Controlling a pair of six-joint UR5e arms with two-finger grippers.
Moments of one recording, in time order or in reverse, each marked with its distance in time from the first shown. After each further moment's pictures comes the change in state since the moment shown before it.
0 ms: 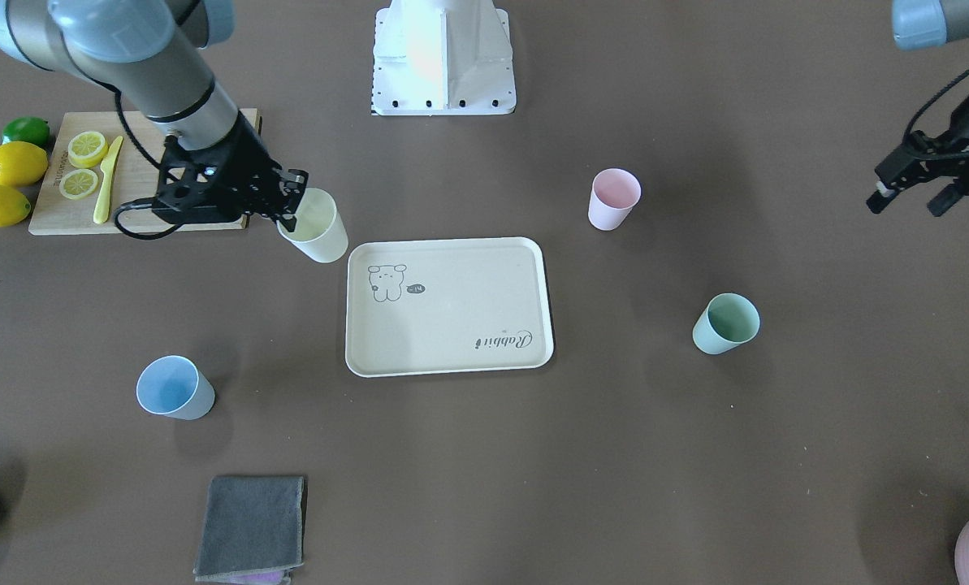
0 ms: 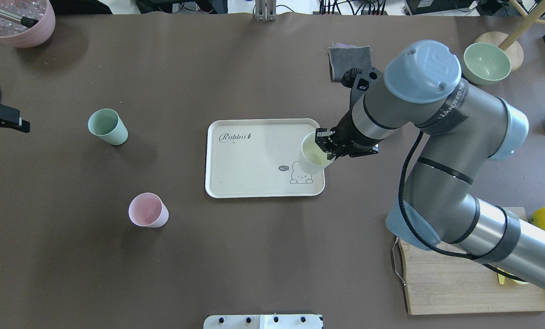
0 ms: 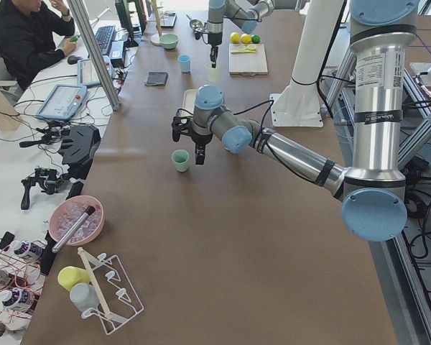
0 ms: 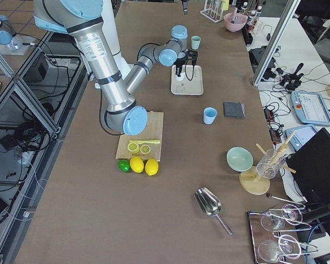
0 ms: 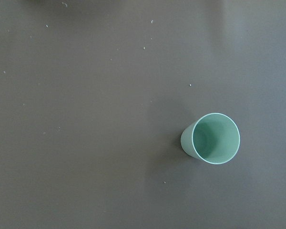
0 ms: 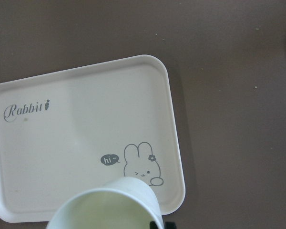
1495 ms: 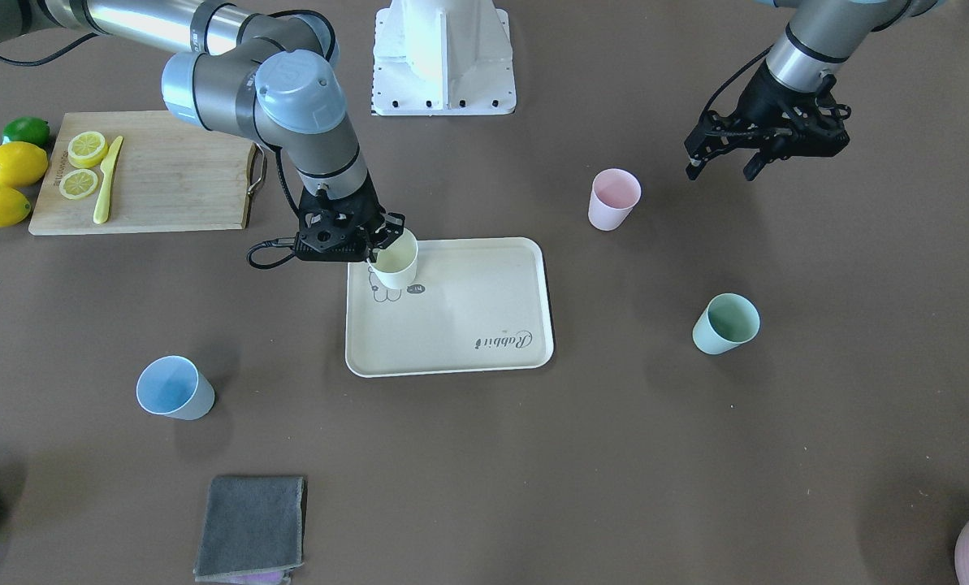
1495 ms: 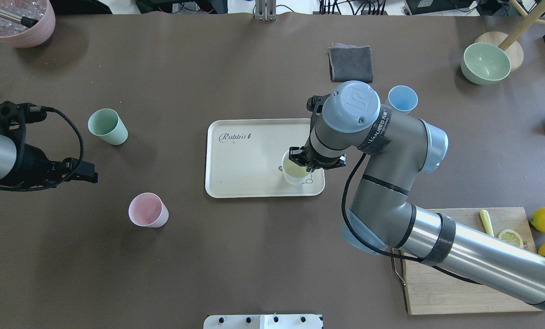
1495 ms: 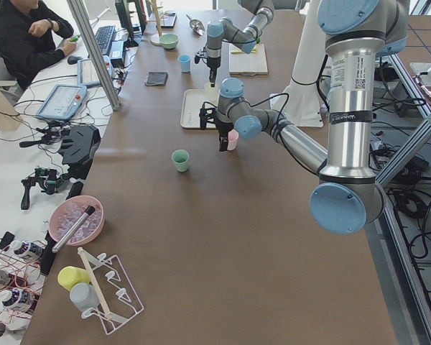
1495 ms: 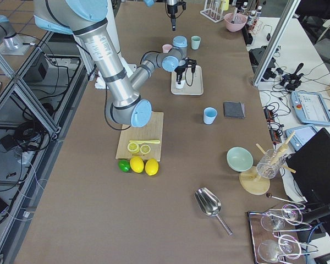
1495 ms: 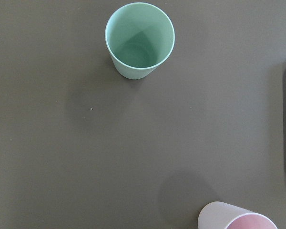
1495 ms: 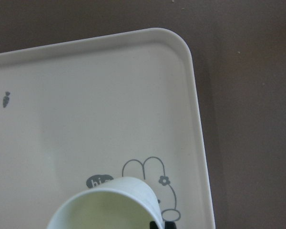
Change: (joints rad) left arm 0.318 -0.012 -0.077 0.005 0.197 -0.221; right arm -0.087 0.071 -0.225 0.085 -0.104 0.008
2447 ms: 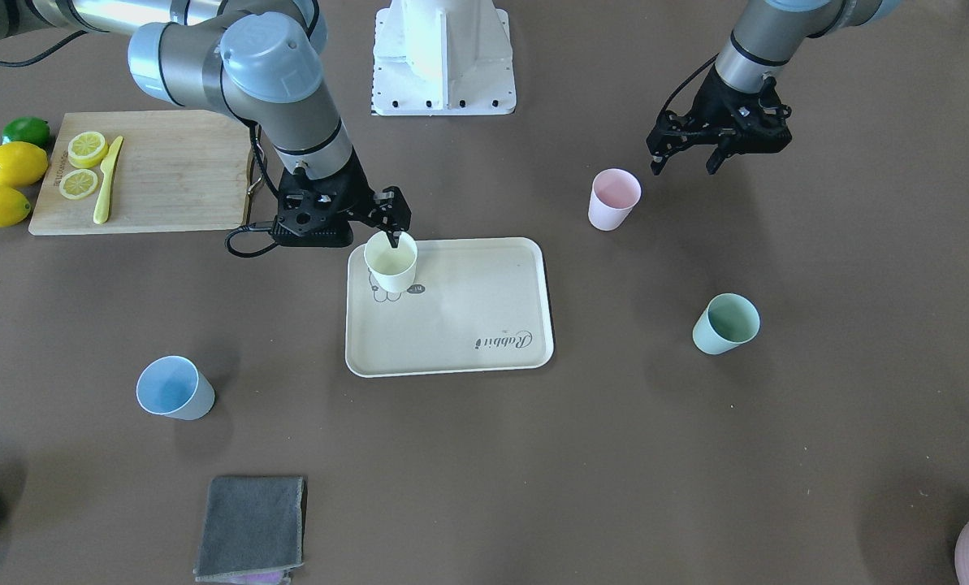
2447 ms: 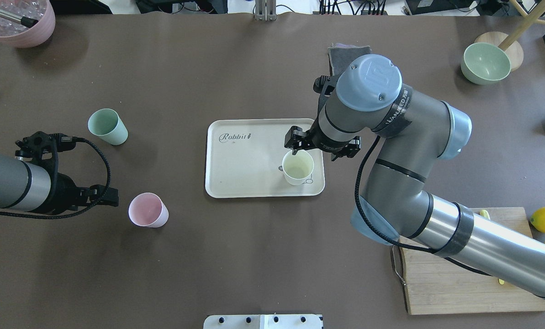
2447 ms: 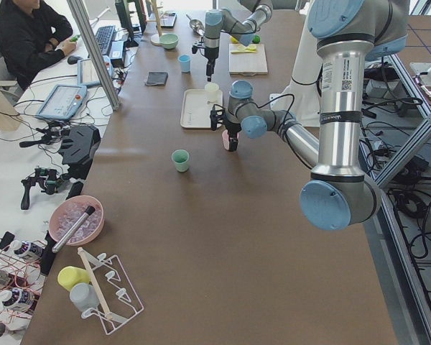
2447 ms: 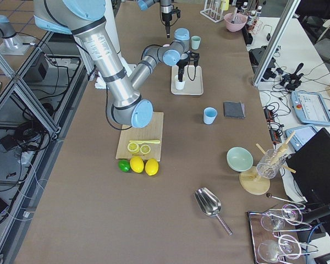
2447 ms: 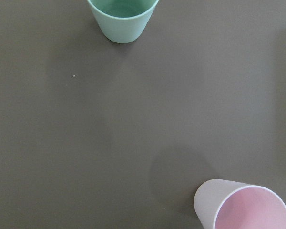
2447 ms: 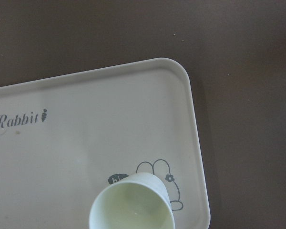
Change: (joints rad) left arm 0.164 -0.015 0.005 0.001 0.117 -0.105; right arm 0.065 -0.001 0.119 -0.085 0.056 -0.006
